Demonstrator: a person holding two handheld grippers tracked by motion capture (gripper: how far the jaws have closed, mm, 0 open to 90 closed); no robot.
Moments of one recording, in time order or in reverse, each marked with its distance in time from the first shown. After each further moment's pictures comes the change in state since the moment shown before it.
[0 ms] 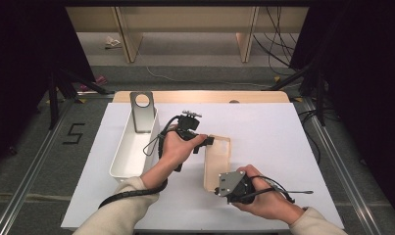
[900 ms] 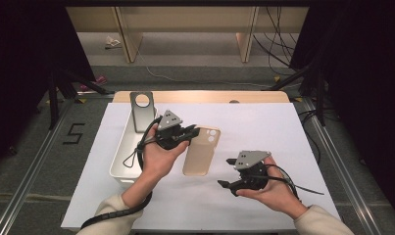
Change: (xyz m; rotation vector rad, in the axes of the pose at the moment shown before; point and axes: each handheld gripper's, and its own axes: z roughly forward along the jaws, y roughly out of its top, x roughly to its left) left arm -0.003 -0.027 -0.062 -0.346 0.099 0.244; right arm -0.030 -0.032 -0.011 -0.253 -0.120 0.394
